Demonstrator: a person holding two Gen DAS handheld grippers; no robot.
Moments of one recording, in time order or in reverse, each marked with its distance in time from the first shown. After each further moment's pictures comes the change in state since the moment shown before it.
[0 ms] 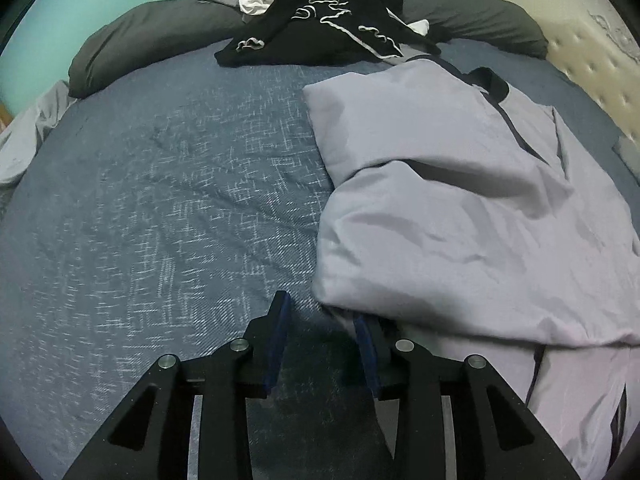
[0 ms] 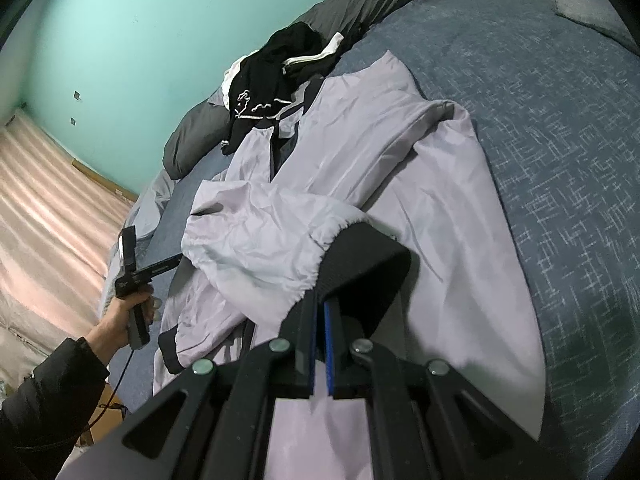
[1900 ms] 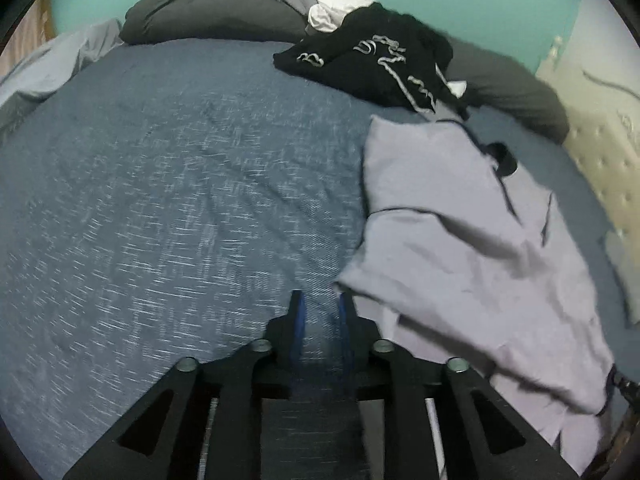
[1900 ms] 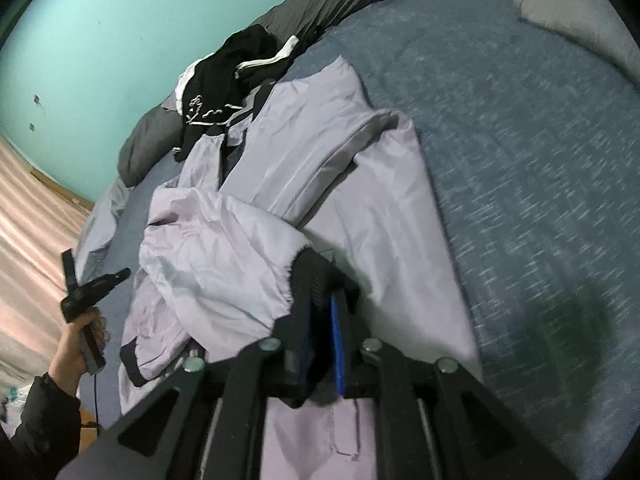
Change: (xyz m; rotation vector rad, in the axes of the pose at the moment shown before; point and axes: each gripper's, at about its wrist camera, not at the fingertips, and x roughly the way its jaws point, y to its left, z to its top) left arm -0.047 0.036 -0.031 -0.303 -0.096 -0.095; right arm -0.012 -0.005 0.011 0.021 -0.009 -0.206
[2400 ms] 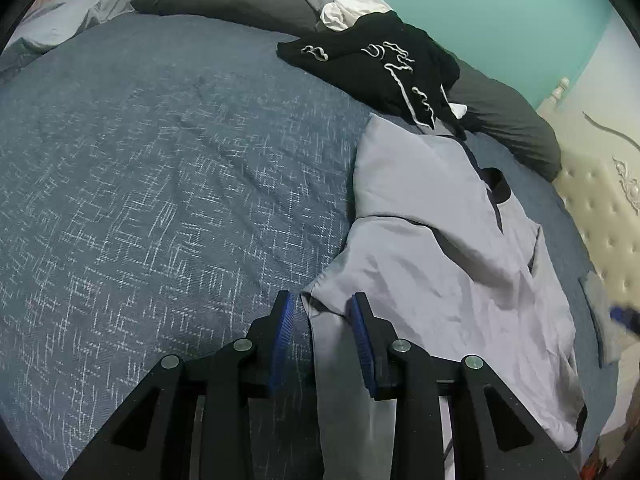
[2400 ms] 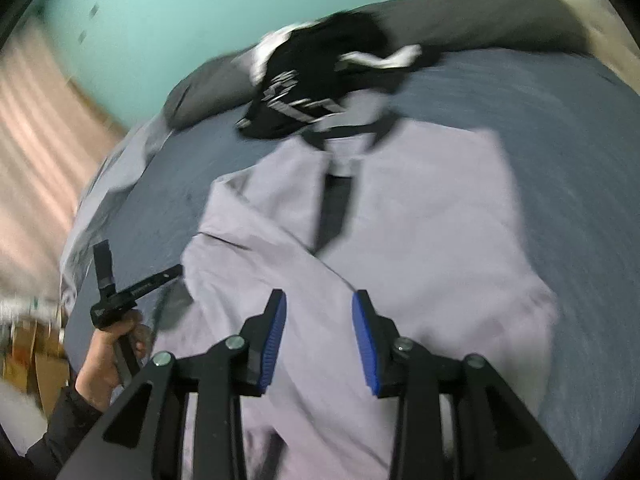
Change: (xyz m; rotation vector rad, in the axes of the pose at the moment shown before) left arm 0.039 -0.003 0.006 -0.113 -0.011 -0.091; right arm 0.085 0.170 0.122 -0.391 0.128 0.075
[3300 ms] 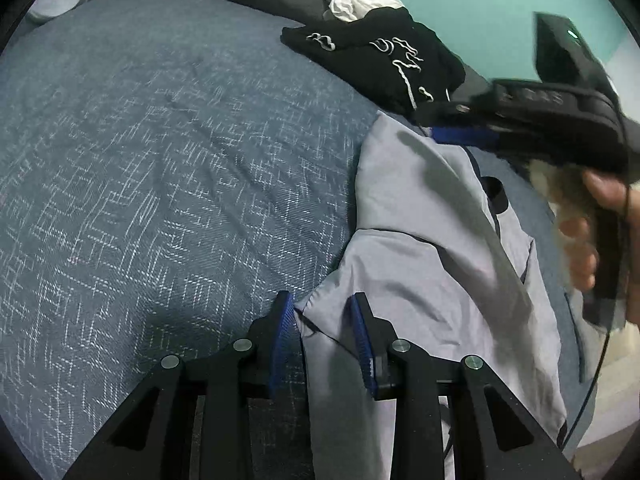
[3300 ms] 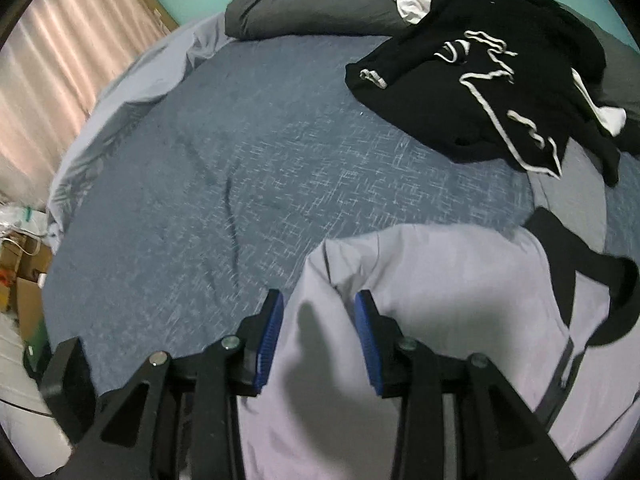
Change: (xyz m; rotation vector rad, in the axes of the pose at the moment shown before) left arm 0.020 0.011 0.007 -0.066 0.030 -0.057; right arm 0.247 0.168 0.151 -0.300 0.246 0.051
